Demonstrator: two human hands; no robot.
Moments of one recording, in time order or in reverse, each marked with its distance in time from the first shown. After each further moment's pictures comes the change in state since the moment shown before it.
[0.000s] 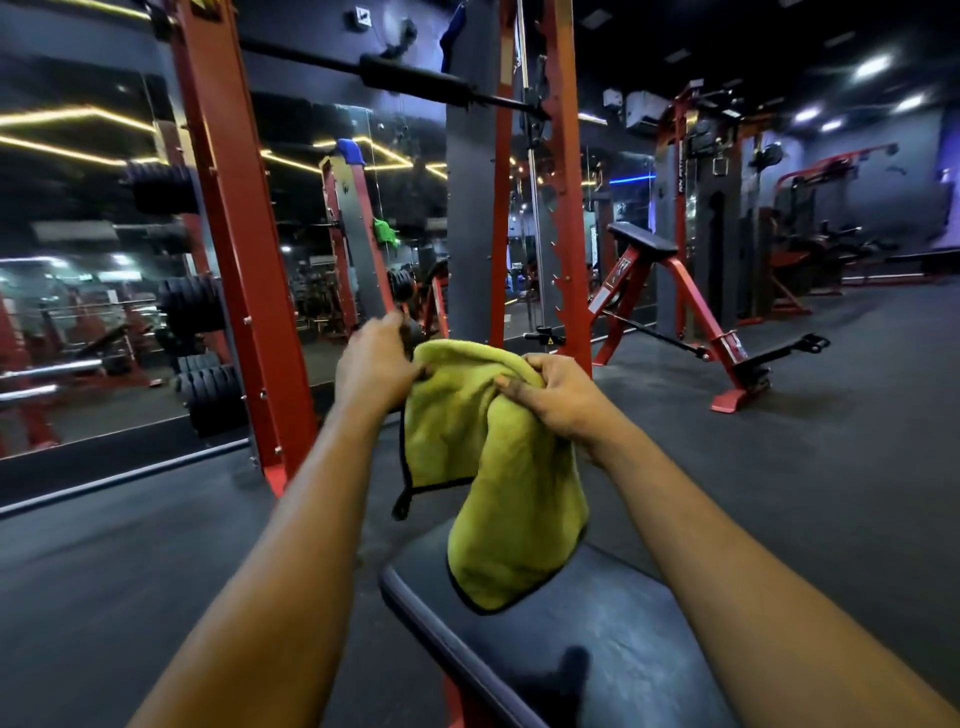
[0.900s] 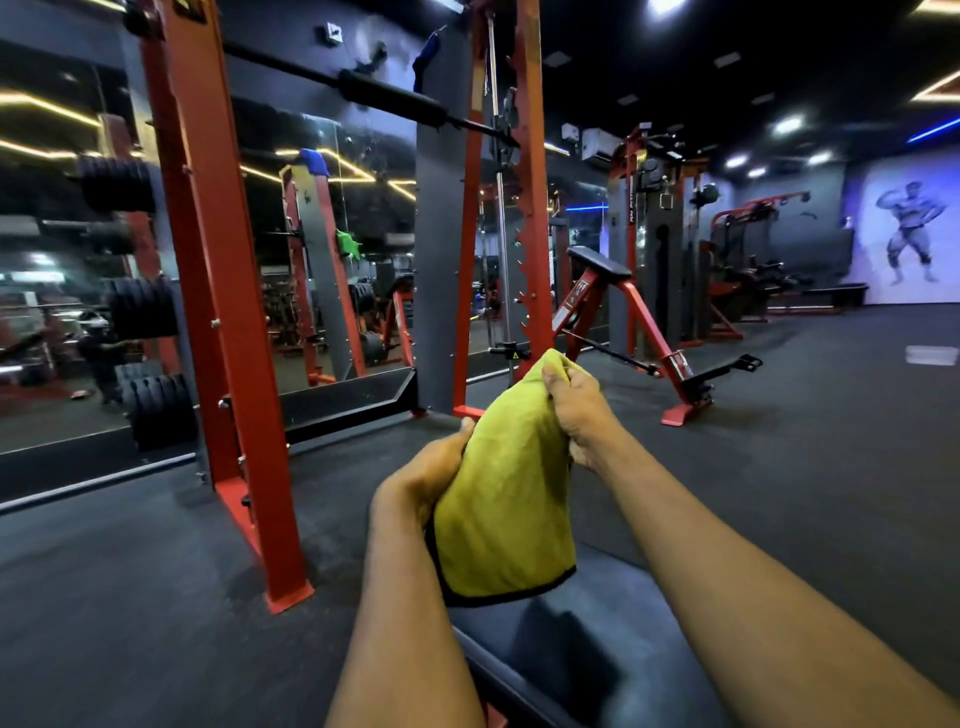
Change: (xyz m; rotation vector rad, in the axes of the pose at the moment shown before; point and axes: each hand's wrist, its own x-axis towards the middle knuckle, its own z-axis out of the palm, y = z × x) left_hand -0.095 -0.008 0.056 -1.035 -0.731 -0.484; right_hand 0.000 0.023 0.018 0.237 0.430 0.242
